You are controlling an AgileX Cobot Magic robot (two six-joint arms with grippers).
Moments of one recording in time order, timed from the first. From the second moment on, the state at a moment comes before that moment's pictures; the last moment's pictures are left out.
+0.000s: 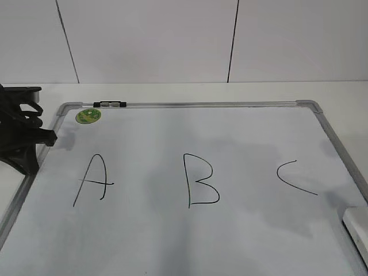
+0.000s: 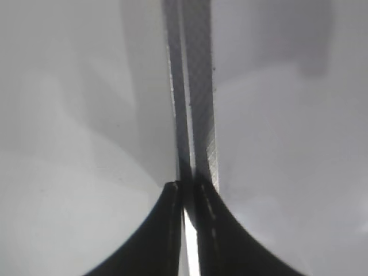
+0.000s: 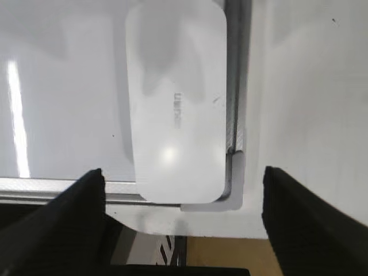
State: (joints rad) left arm -0.10 1.95 -1.22 -0.09 0.86 0.00; right arm 0.04 1.07 -0.70 0.04 1.11 -0.02
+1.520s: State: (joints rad) left arm -0.10 1.95 -1.22 -0.09 0.86 0.00; right arm 0.04 1.49 -0.71 0.07 0.90 -0.03
